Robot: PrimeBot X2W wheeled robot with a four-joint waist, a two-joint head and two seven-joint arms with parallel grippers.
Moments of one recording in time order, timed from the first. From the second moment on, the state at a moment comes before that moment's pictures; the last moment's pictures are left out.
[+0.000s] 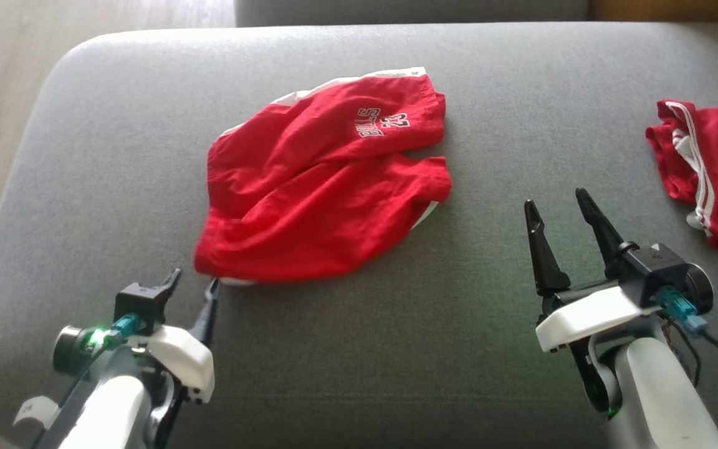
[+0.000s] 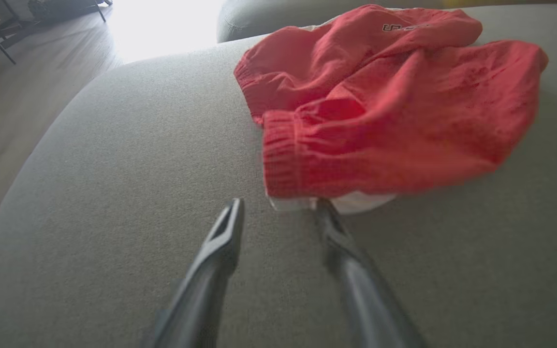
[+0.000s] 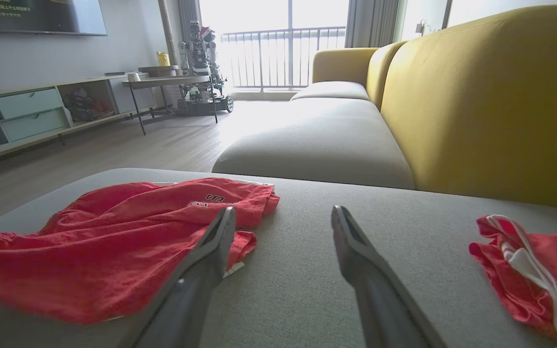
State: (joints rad) left arm -0.25 0.27 -0.42 0.55 -0.26 -0.02 -0.18; right arm -0.19 -0.05 0.07 0.22 0.09 0.13 -0.23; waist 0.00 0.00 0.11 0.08
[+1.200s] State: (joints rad) left arm -0.17 0.12 -0.33 0.39 -0.27 0.04 -0.25; right arm -0.43 -0.06 -0.07 0.72 -0.05 0.13 -0.16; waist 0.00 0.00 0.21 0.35
